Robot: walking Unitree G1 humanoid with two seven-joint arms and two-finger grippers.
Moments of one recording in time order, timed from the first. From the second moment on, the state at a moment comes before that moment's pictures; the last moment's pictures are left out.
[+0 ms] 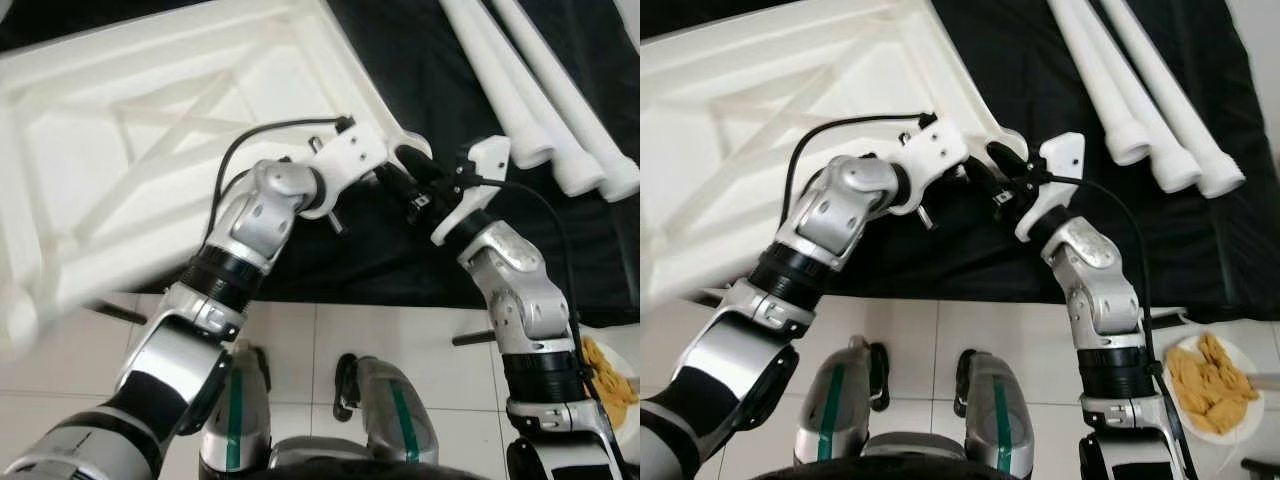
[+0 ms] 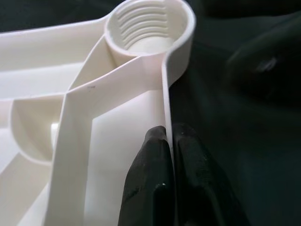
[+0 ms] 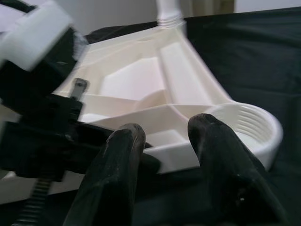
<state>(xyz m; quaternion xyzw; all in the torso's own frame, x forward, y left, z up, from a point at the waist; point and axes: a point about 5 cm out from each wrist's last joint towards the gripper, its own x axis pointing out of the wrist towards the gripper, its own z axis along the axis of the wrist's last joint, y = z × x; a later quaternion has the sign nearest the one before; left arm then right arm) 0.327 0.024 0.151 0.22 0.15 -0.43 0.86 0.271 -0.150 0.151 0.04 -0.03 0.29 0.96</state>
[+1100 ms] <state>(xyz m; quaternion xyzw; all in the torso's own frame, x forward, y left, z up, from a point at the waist) 0.318 0.040 0.172 0.20 0.07 -0.44 0.87 0.300 -0.163 0.170 0.10 -0.10 0.16 0.98</state>
